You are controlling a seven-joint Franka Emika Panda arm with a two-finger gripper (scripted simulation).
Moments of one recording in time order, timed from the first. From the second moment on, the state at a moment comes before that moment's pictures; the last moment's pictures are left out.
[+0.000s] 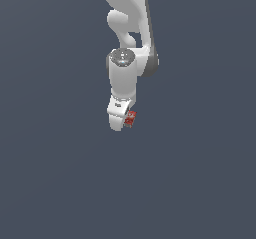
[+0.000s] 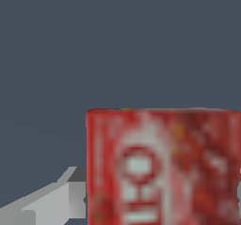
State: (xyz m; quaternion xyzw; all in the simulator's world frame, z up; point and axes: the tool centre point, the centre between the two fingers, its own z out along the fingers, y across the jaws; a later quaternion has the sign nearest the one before) arm -0.036 -0.014 0.136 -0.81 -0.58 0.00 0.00
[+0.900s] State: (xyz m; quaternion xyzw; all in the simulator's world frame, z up) arm -0.002 -0.012 0.247 -0.82 -0.58 0.00 0.00
